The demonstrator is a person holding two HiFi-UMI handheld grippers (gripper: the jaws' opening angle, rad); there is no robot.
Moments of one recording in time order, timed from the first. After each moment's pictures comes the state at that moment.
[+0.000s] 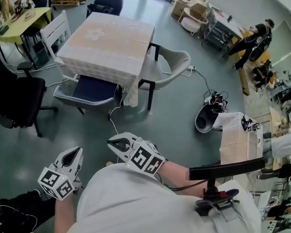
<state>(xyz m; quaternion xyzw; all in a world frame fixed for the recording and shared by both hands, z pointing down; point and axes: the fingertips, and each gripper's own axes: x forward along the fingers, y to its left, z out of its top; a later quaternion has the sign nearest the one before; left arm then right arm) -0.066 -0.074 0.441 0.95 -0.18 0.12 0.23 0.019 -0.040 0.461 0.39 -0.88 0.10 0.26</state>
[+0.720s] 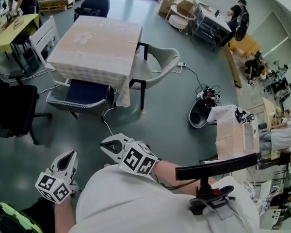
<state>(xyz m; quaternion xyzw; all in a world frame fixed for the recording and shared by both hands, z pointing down) -0.072 -0.075 0.447 0.95 -0.17 0.12 0.23 0.010 -0.039 0.460 0.40 -0.87 0.09 0.26</state>
